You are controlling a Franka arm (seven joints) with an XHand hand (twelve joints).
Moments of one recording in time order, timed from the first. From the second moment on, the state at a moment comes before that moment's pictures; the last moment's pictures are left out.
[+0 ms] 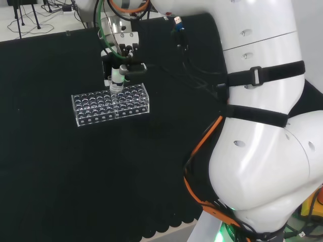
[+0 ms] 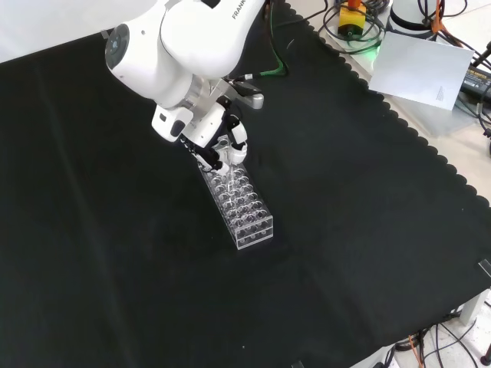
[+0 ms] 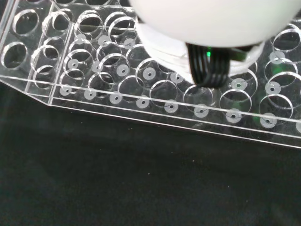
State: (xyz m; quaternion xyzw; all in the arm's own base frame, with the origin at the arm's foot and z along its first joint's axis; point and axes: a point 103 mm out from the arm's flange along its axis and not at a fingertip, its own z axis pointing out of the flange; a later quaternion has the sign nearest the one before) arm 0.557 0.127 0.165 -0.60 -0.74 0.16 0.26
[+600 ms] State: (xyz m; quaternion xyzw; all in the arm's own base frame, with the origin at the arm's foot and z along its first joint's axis) arm 0.558 0.116 0.202 -0.59 -0.75 0.11 0.28
